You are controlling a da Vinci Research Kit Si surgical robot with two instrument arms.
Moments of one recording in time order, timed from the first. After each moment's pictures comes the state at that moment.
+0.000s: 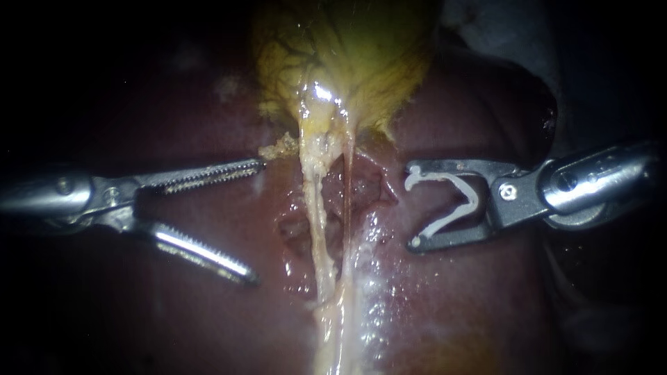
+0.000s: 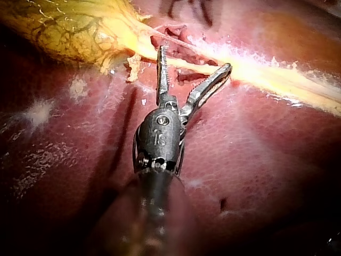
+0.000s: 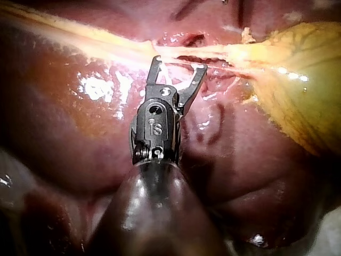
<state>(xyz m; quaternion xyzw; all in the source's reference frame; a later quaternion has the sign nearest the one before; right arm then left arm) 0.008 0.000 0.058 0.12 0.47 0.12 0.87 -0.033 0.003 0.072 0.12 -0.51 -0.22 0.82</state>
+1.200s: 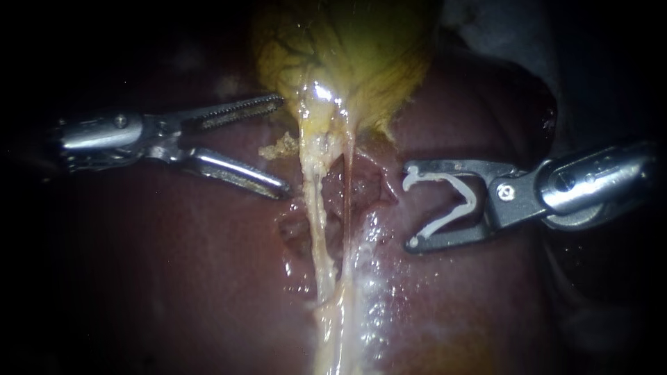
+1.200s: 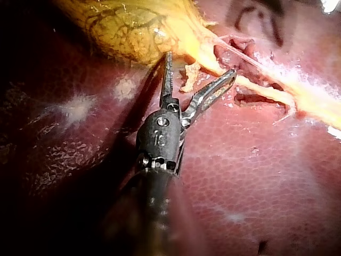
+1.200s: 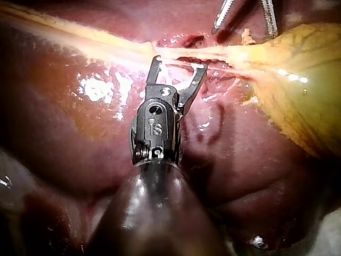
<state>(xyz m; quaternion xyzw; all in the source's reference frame) 0.008 0.000 0.058 0.12 0.47 0.12 0.87 -0.034 0.010 0.085 0.12 -0.50 -0.28 0.81</state>
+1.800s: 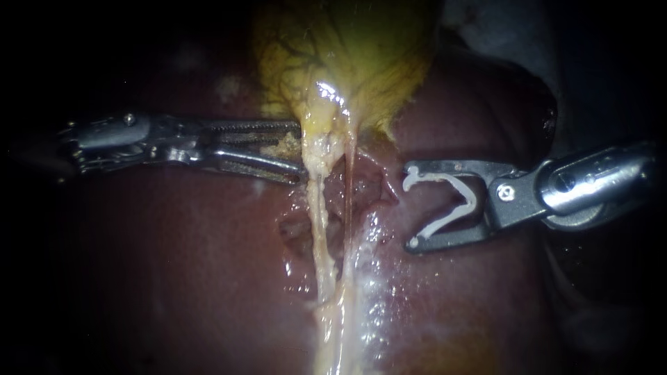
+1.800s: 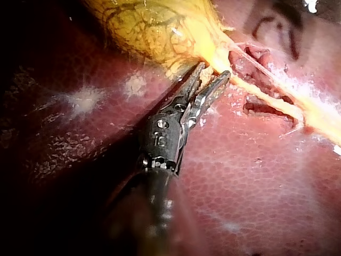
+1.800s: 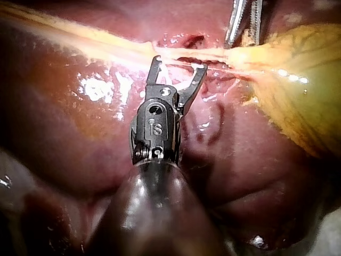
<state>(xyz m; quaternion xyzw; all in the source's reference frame) 0.008 0.000 0.058 0.12 0.47 0.12 0.87 -0.033 0.011 0.086 0.16 -0.47 -0.31 0.81</state>
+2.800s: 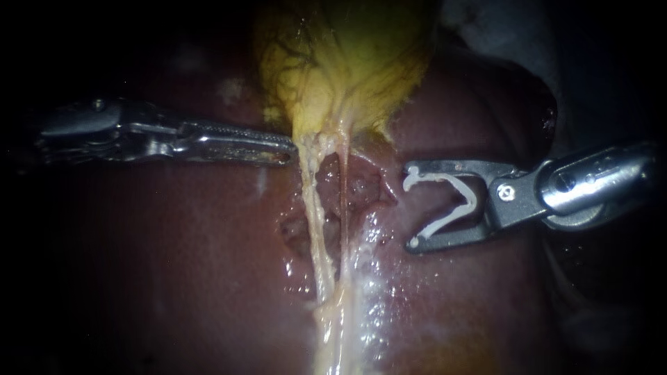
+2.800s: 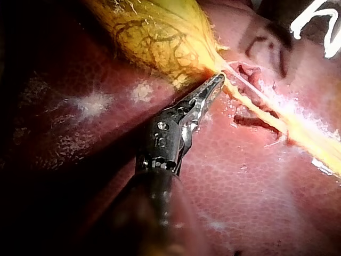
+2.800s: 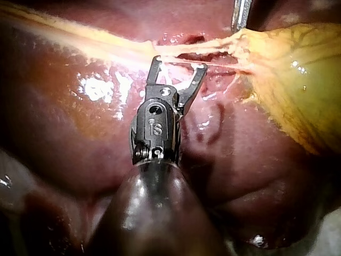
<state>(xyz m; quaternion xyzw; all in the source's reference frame) 0.008 0.000 0.058 0.12 0.47 0.12 0.87 -0.031 0.013 0.077 0.19 -0.46 -0.33 0.81</state>
